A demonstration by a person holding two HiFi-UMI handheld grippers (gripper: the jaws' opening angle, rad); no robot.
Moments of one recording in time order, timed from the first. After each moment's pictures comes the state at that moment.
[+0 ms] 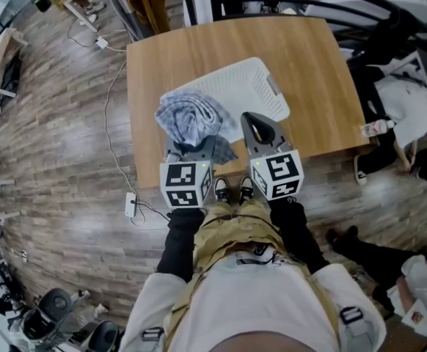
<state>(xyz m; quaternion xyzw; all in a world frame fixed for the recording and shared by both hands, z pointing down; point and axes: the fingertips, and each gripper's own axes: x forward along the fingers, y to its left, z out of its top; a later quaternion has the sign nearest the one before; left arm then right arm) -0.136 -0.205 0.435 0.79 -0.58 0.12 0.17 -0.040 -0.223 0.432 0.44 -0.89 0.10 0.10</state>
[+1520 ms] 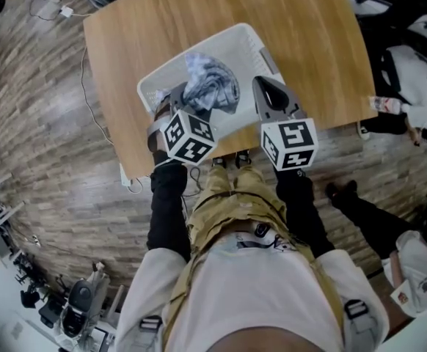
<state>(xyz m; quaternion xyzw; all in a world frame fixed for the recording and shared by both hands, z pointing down) -0.088 -0.303 0.619 0.80 -0.35 0.48 0.09 0.028 -0.333 0.538 0.48 -0.84 0.19 0.16</state>
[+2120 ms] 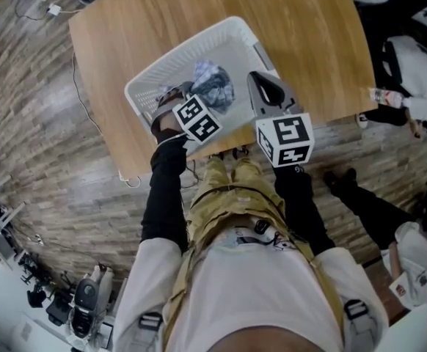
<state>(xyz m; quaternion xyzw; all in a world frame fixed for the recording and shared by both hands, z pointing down) -0.082 -0.284 0.747 0.75 -0.21 0.62 0.11 0.036 -0.341 0.569 0.48 -0.83 0.21 0.19</state>
